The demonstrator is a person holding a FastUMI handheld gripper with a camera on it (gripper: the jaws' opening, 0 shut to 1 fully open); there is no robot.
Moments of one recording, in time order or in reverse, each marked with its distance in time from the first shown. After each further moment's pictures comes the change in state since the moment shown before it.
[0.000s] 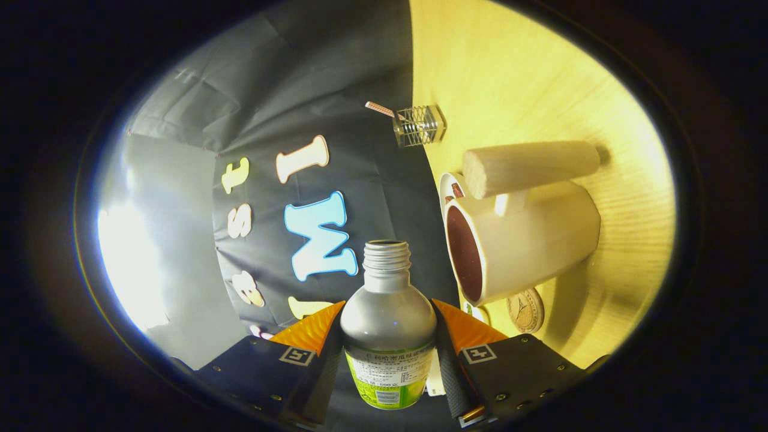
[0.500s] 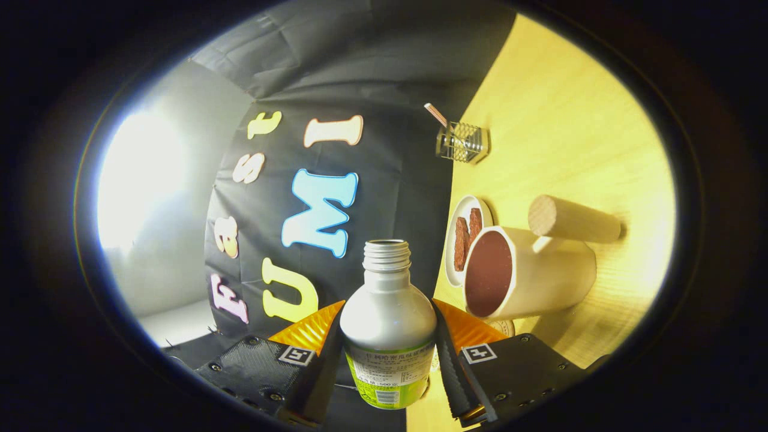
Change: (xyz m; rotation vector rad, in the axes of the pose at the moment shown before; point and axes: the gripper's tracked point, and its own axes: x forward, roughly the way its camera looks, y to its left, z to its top) arm -0.002 0.004 -0.002 -0.385 0.015 -0.044
